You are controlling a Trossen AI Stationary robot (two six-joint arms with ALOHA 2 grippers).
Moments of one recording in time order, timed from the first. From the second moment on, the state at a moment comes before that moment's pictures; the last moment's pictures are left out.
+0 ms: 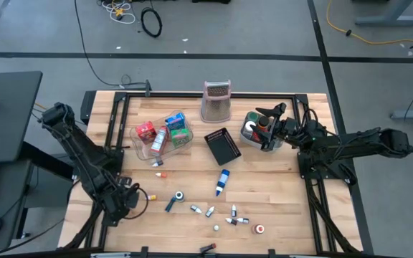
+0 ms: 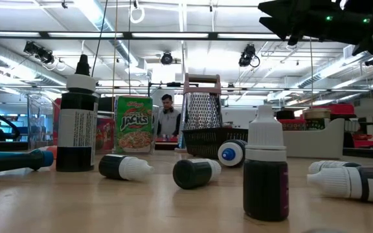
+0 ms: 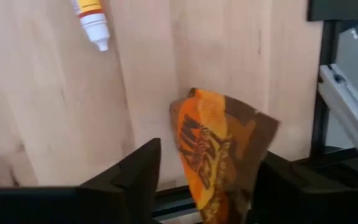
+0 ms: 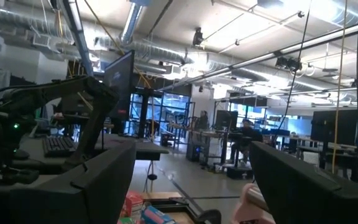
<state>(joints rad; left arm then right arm) -0.94 1.23 0.83 -0.91 0.07 -0.84 -0.16 0.92 0.26 1.05 0.12 -0.19</state>
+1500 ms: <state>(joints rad) -0.13 1.45 1.22 -0.71 -0.42 -0.02 -0.03 1.41 0.78 0.54 0.01 -0.19</state>
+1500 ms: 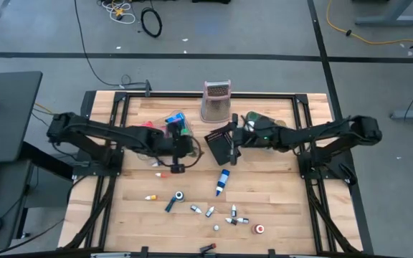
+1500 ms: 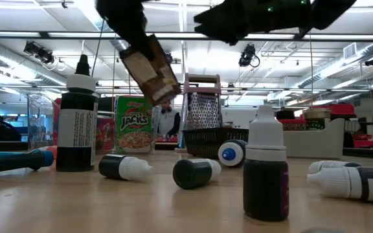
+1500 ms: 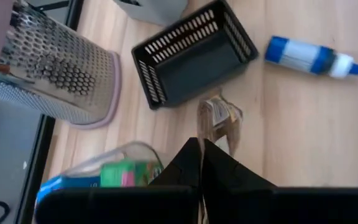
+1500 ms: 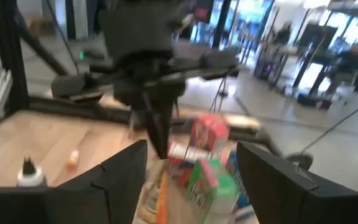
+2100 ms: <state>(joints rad) -0.12 1.48 1.22 -0.50 -0.38 0.08 -0.03 1.53 0.86 0.49 -0.07 -0.19</state>
